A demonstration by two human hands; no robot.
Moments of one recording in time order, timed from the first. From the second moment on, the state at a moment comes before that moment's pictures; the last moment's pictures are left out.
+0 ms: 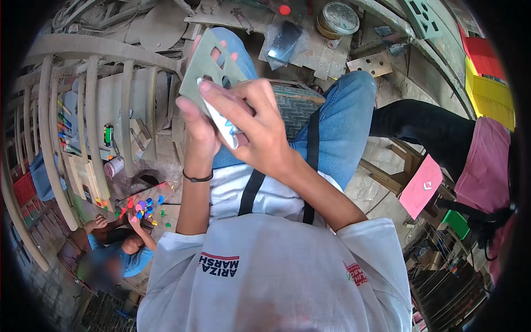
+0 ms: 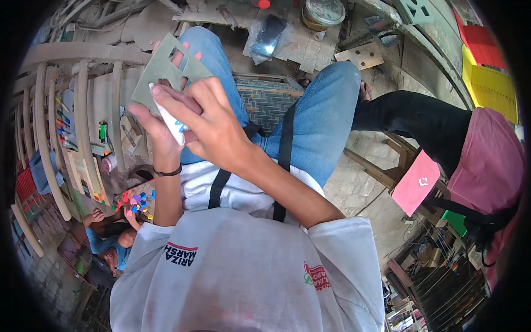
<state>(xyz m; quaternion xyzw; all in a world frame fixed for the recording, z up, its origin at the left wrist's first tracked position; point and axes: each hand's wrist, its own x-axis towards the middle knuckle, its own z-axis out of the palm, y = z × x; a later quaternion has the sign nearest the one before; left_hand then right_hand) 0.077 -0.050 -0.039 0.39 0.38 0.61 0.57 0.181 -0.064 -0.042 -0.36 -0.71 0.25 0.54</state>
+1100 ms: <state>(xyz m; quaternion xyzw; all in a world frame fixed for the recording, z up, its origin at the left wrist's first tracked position) 0.090 -0.019 -0.039 0.50 0.36 0.55 0.56 0.203 -0.068 -0.005 -0.42 -0.59 0.50 0.47</state>
